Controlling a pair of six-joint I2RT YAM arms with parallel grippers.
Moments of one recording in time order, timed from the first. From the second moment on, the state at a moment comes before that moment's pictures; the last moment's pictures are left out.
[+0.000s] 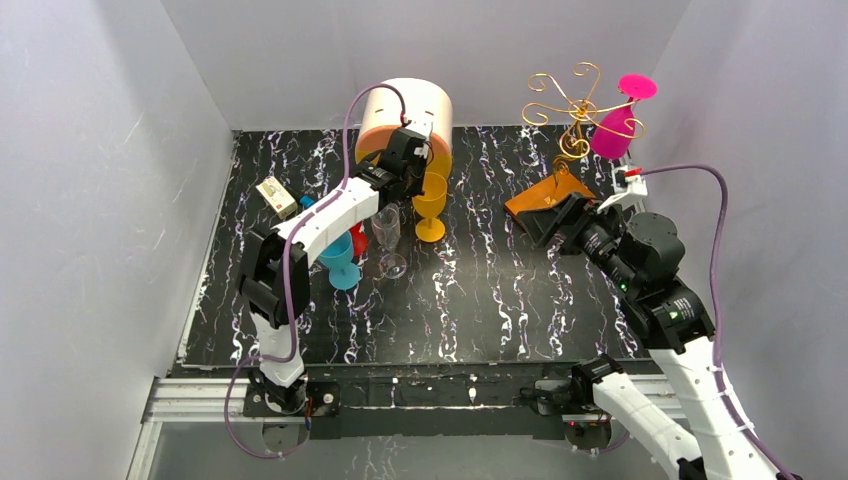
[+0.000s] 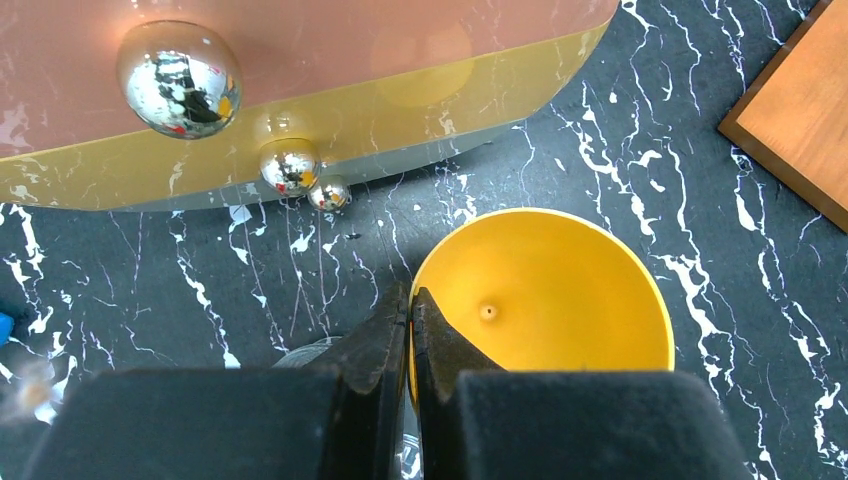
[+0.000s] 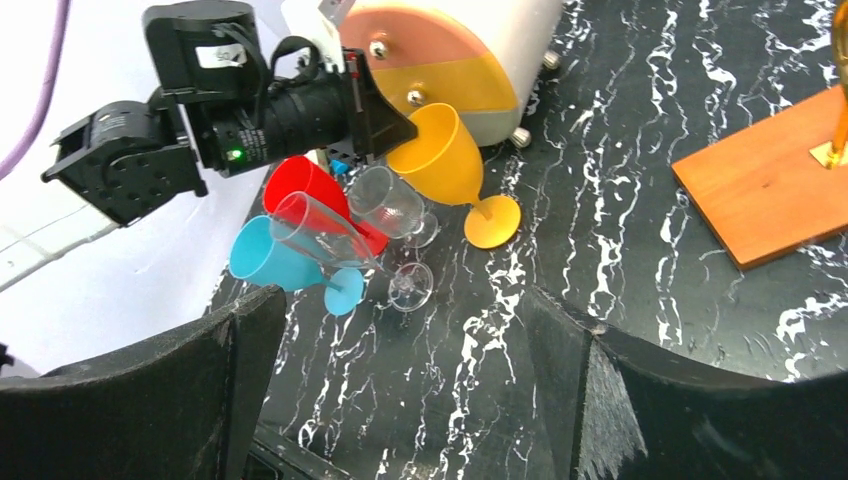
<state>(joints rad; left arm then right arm) -0.60 1.88 1.61 -0.43 -0.24 -0.18 0.41 0.66 0.98 -0.46 -0.13 0.57</state>
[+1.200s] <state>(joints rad) -0.59 1.84 1.68 -0.52 -0.21 -0.19 0.40 0.88 1.08 -0.85 0.12 0.69</state>
